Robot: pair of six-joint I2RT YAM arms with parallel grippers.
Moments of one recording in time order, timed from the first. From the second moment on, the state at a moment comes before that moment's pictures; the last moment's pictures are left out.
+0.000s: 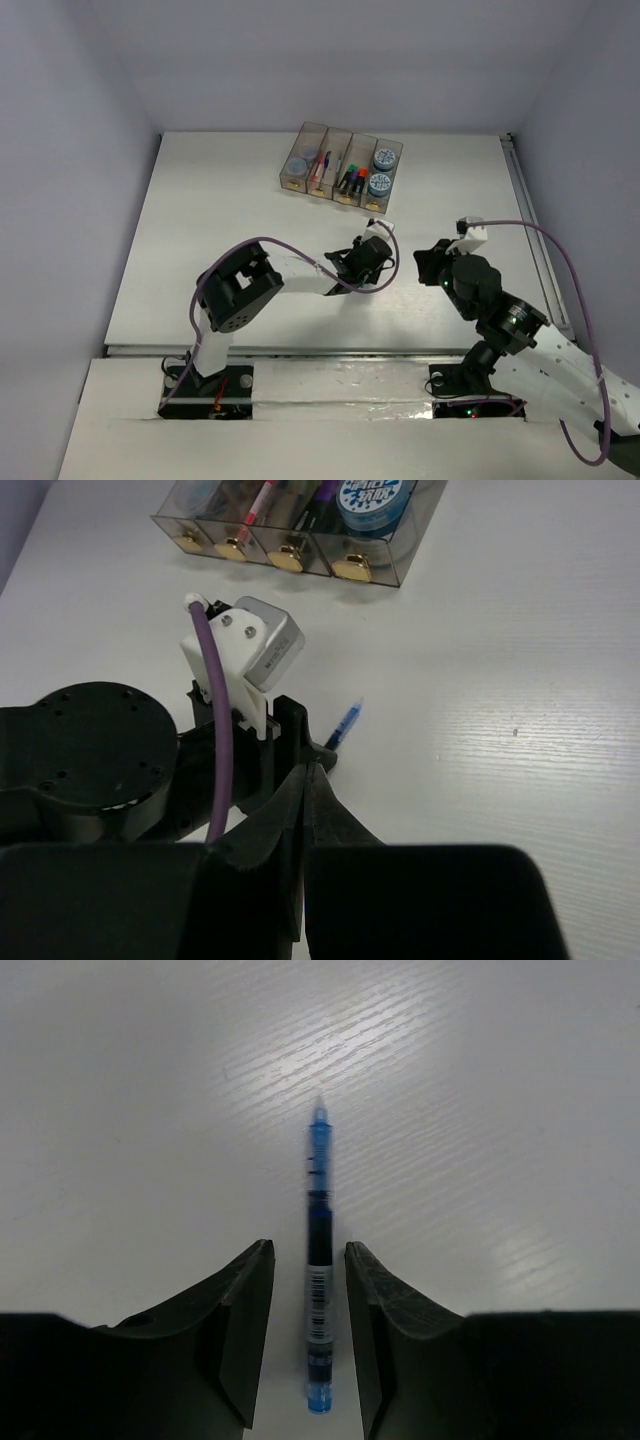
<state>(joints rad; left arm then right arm) -1.05 1.94 1.14 0.05 -0.37 -0.44 0.80 0.59 0.59 -0.31 0.51 0.54</state>
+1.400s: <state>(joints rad) -0.94 0.86 0.83 -0.07 -0.58 -0.45 0.80 1.10 0.59 0.02 0.23 0.63</state>
